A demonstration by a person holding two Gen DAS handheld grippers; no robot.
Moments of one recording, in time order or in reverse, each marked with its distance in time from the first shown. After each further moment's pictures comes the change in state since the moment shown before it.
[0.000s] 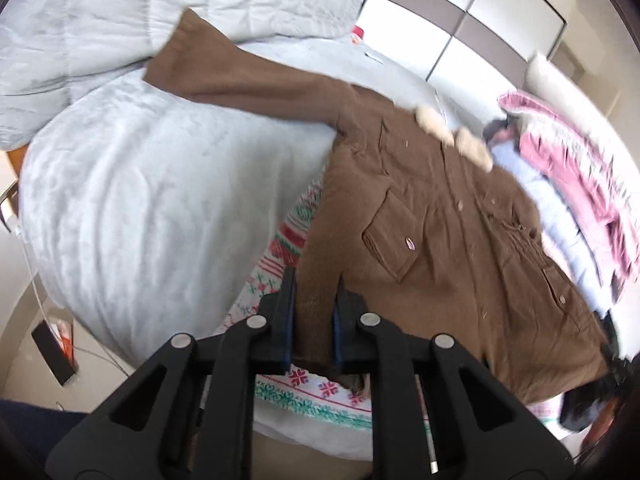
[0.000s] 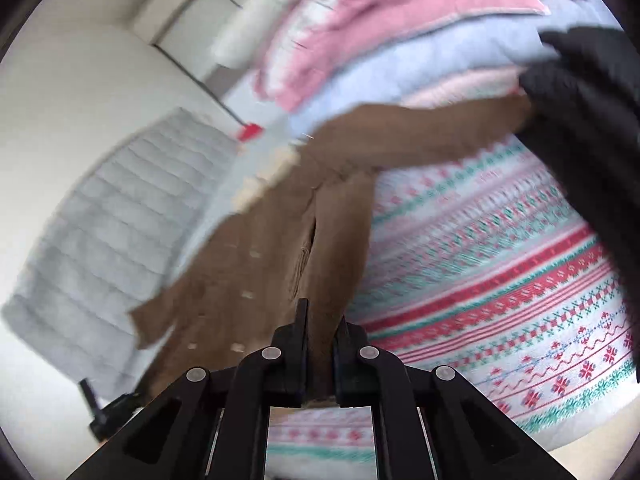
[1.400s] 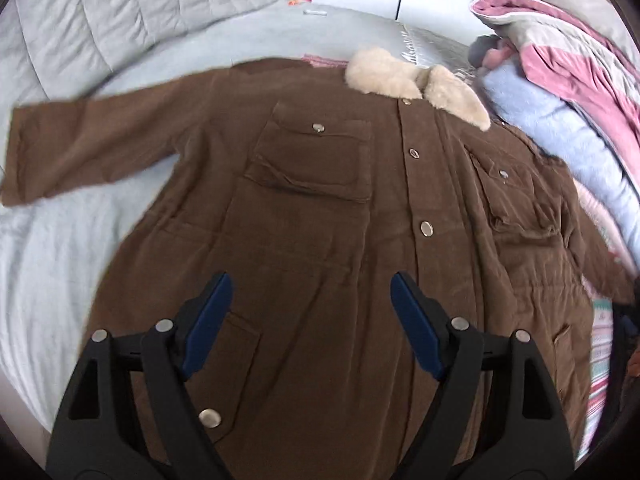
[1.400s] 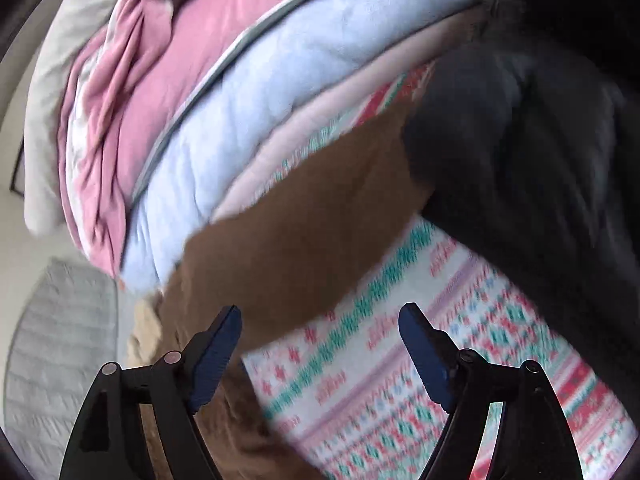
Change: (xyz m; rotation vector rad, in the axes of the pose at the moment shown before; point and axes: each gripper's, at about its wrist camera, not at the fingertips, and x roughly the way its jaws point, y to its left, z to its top) left arm 0.185 -0.185 0.063 0.272 0.181 0.141; right arm 0.132 -0.163 0.150 0.518 -0.218 -0.335
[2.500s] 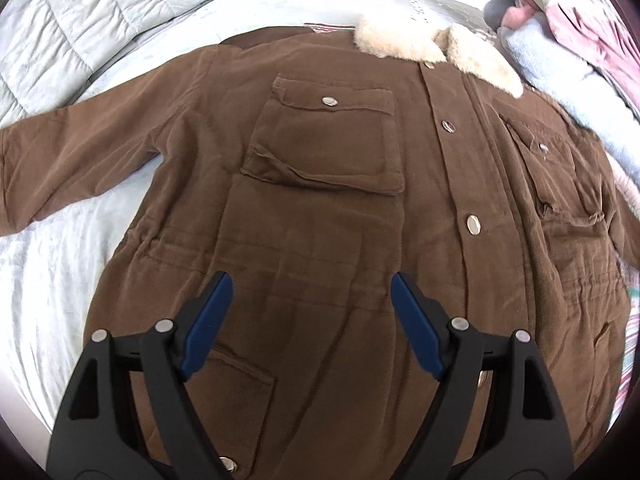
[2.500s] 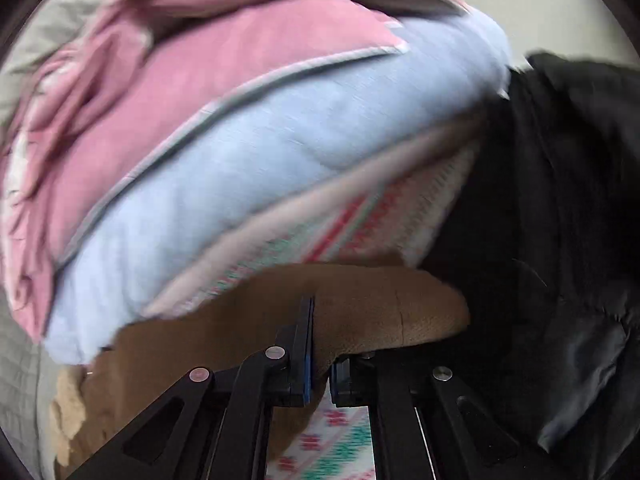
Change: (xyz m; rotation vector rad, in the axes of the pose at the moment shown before) left arm 0.046 -0.001 0.015 0.089 0.093 0.085; right arm 0.028 0.043 0.022 -0.080 -0.275 -0.294
